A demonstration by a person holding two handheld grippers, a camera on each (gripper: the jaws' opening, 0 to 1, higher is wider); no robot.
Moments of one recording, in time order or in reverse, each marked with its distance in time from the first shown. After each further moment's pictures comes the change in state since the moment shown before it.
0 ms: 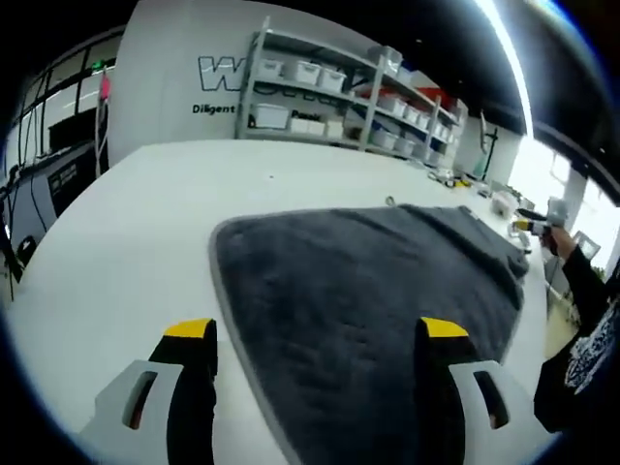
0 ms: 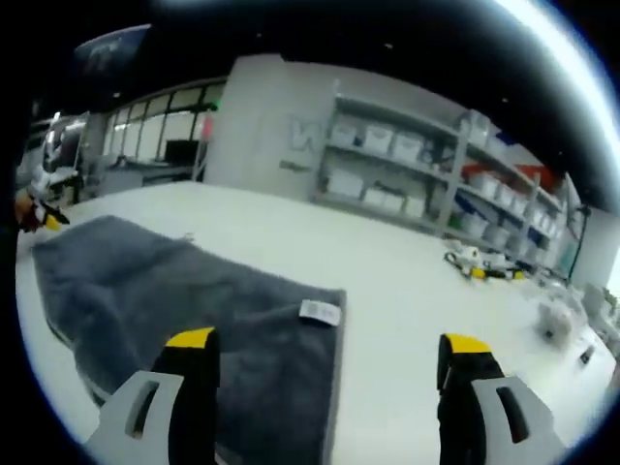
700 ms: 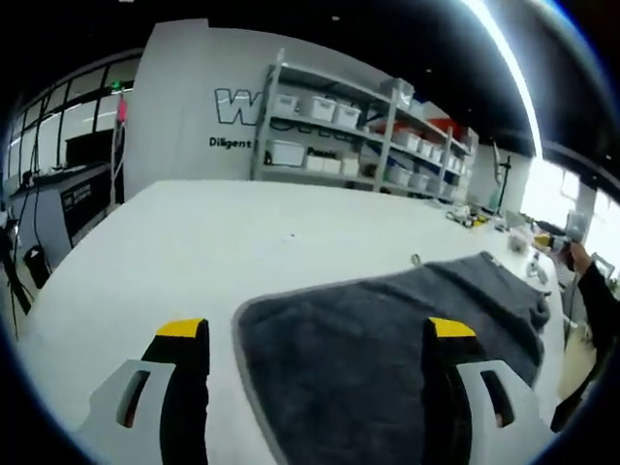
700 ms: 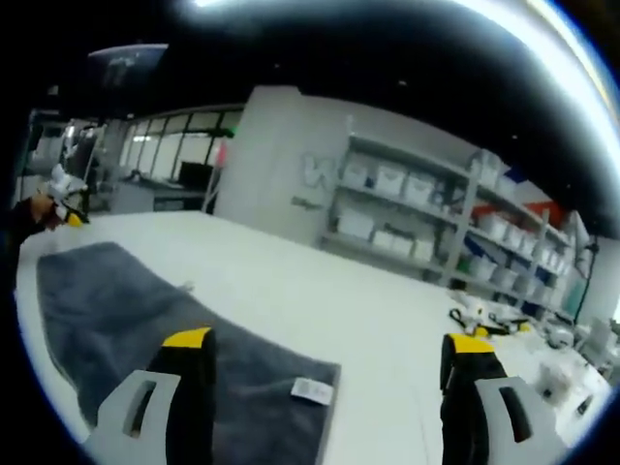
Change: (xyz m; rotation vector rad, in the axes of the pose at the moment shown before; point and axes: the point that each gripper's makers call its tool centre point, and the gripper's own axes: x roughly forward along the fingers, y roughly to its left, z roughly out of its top) left arm 0.035 0.031 0.085 -0.019 -0.184 0.056; right arm 0.022 0.001 0.096 -0.085 -0.179 0.051
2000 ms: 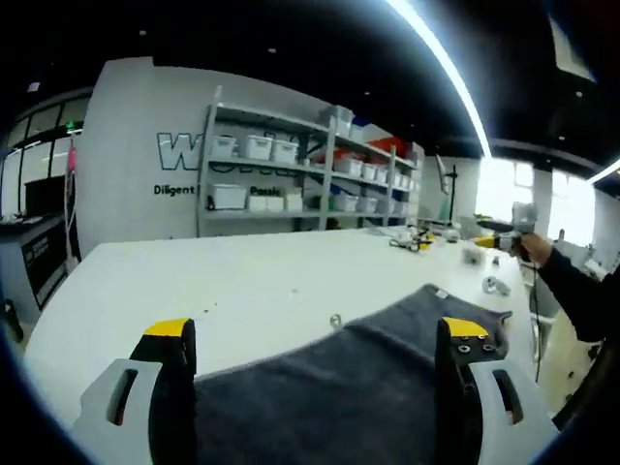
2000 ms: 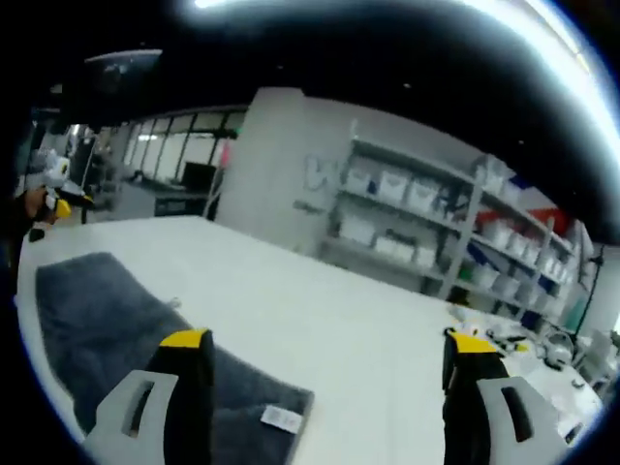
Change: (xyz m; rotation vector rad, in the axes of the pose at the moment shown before) left arm 0.003 -0.128 0.094 0.154 -0.143 -0.184; right arm 0.021 -0.045 0.047 -0.025 -0.008 0.014
